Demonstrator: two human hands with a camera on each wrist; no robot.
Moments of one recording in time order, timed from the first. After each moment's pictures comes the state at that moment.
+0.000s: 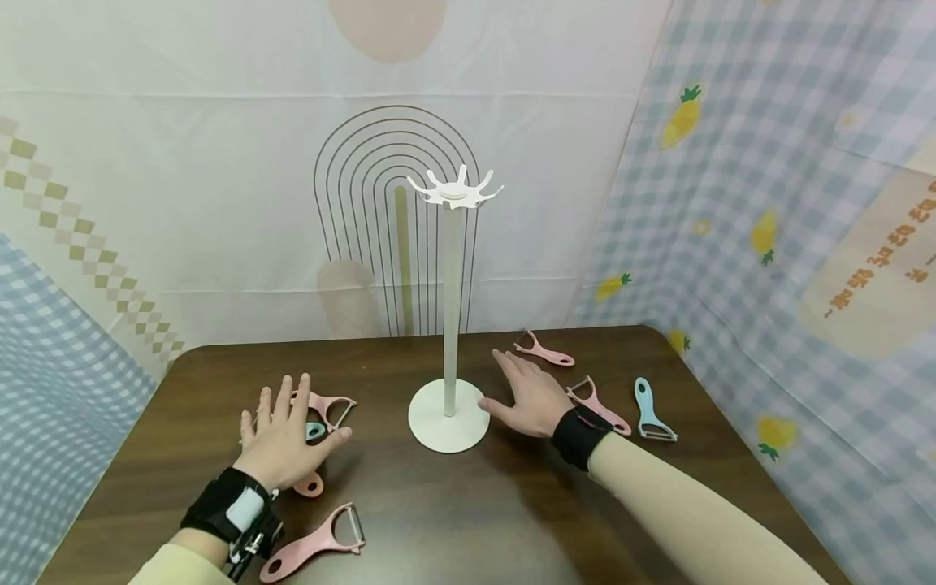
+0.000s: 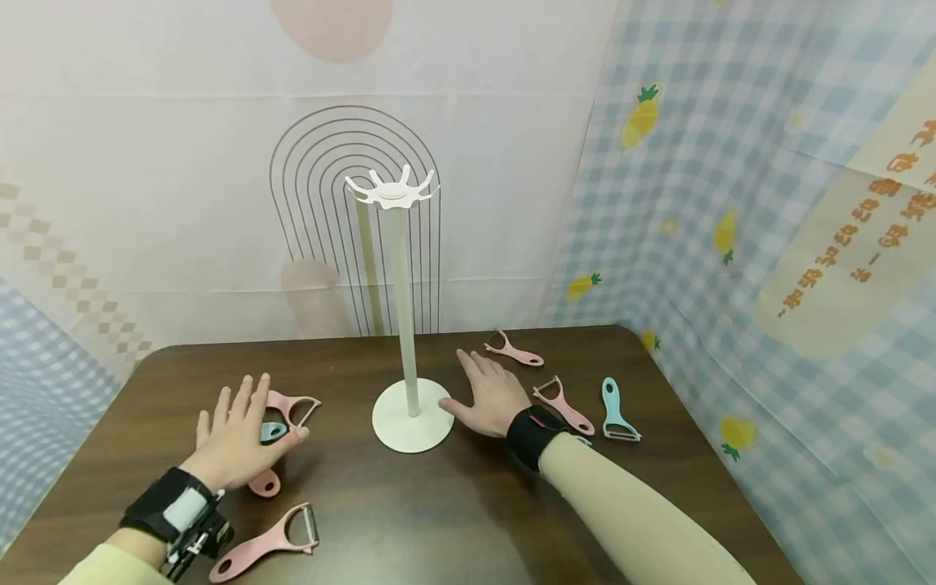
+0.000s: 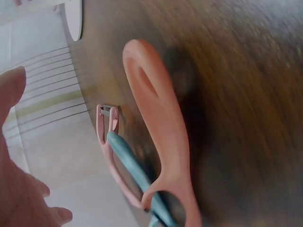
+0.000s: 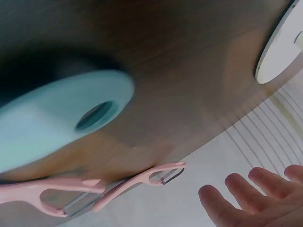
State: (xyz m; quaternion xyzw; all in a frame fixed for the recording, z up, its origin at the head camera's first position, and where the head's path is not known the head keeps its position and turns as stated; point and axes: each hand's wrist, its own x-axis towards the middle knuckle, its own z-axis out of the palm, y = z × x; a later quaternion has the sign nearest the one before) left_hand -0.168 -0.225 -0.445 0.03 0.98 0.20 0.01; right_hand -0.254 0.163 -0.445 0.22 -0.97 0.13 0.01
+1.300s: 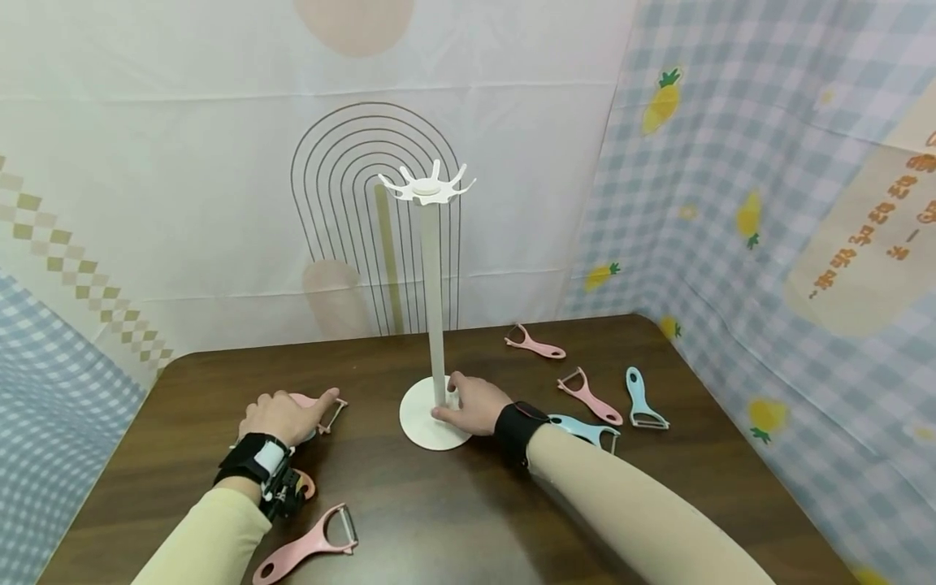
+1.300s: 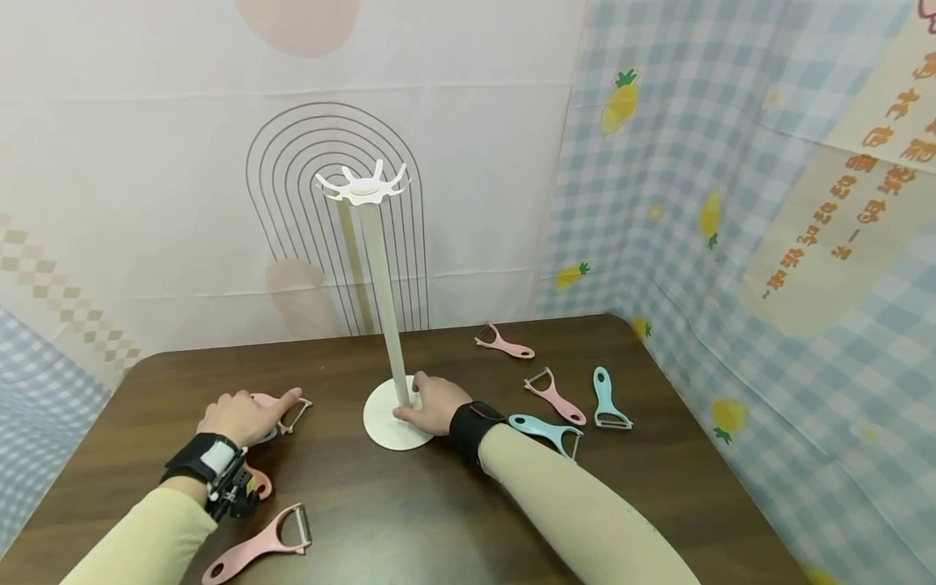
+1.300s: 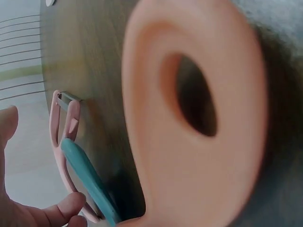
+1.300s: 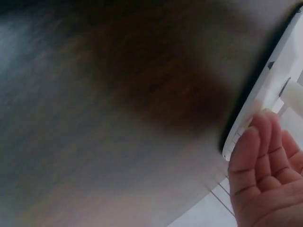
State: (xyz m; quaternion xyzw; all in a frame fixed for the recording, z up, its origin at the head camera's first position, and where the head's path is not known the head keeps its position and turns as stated) left_hand -0.215 -0.221 -0.447 -0.13 0.97 0.17 0.10; right_hand -0.263 0.101 -0.469 0.22 -0.95 0.21 -0.10
